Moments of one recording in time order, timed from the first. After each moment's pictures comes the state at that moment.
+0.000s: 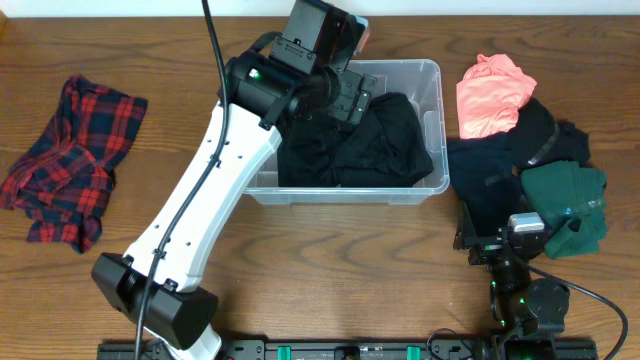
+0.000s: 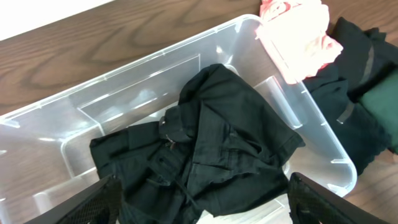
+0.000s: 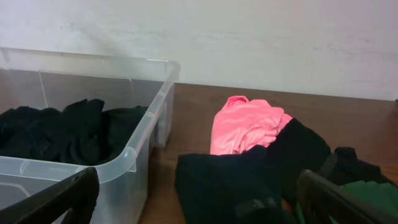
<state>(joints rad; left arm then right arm) -0.52 1.79 1.95 -1.05 0.10 -0.09 0.00 0.01 0.01 -0.06 -0.08 -0.01</state>
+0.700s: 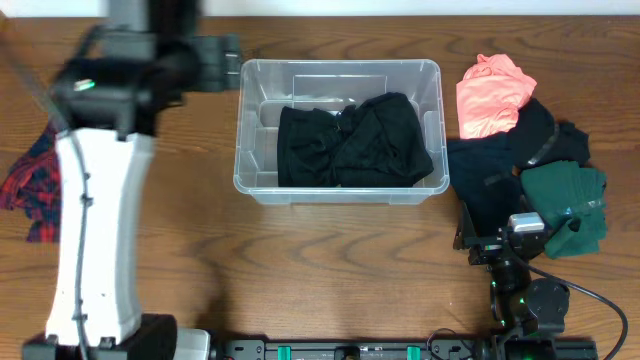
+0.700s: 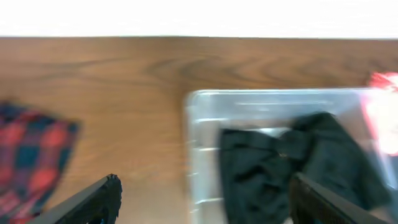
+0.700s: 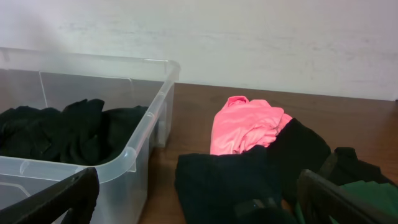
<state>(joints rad) -0.06 1.59 1.98 -1.18 0.06 -0.09 0.00 0.01 0.01 -0.06 -0.08 -0.01</state>
